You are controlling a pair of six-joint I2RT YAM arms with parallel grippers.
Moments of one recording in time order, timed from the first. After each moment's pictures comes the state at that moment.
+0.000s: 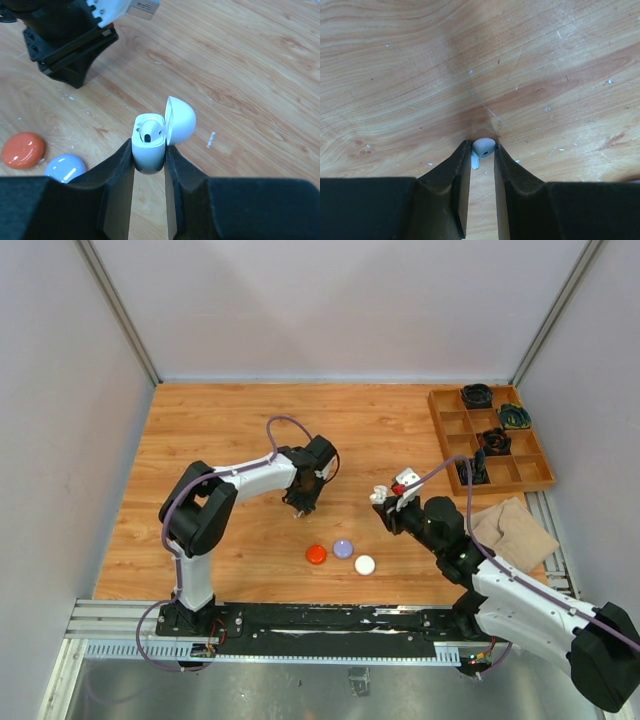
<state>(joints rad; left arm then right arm) -0.69 1.92 1.30 -0.67 -0.12 -0.25 0.68 0.83 0.31 0.27 0.03 -0.04</state>
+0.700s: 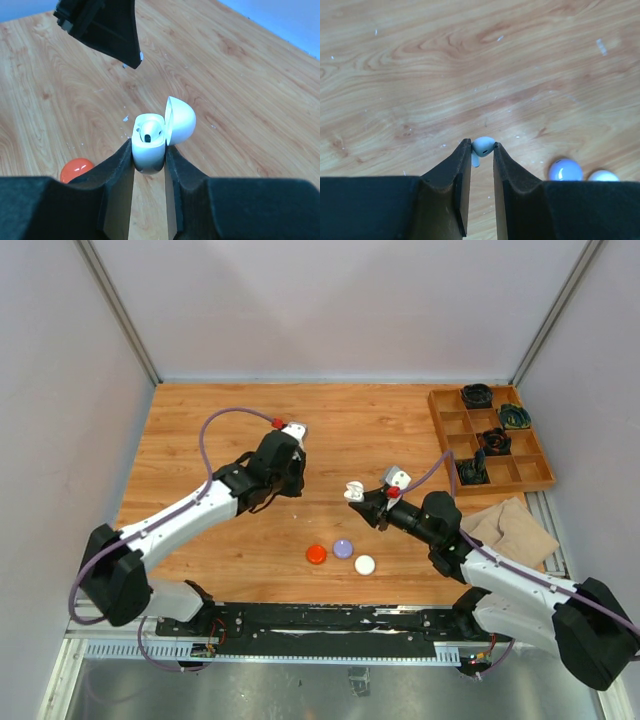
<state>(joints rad) -0.69 1.40 1.05 -0.44 -0.19 -0.33 0.68 0.99 0.34 0.57 -0.31 -0.06</state>
